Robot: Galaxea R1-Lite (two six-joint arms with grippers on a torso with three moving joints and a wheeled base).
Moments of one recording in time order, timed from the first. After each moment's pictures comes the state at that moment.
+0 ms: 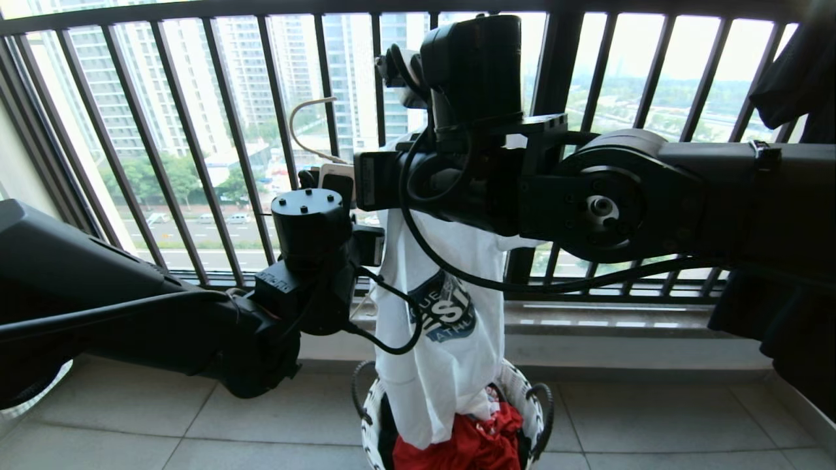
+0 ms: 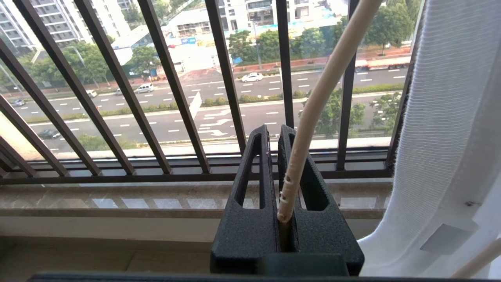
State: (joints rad) left arm -0.62 1.93 -1.02 -1.00 0.64 0.15; right arm 0.84 2.07 -1.95 0.02 -0.26 0.17
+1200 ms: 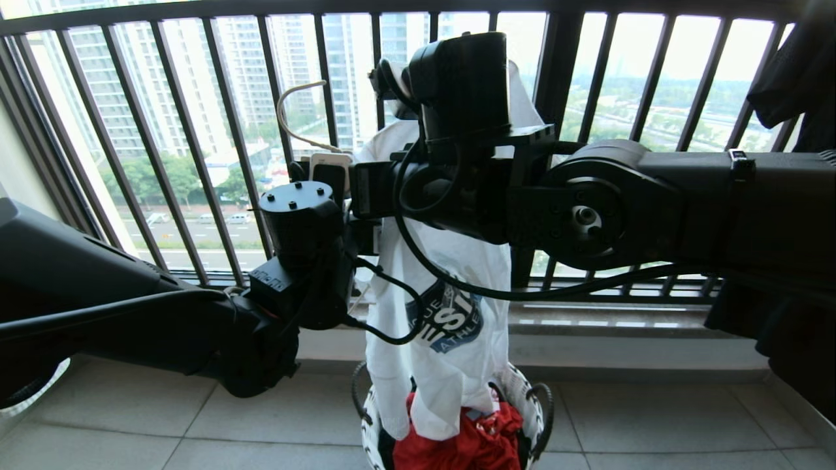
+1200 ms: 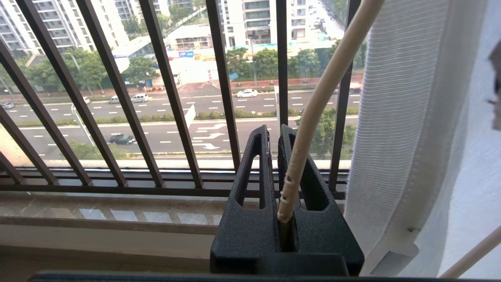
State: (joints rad) left arm -0.63 1.93 -1.02 -1.07 0.64 0.14; right arm 0.85 2.09 -1.95 0.02 -0.26 0.16
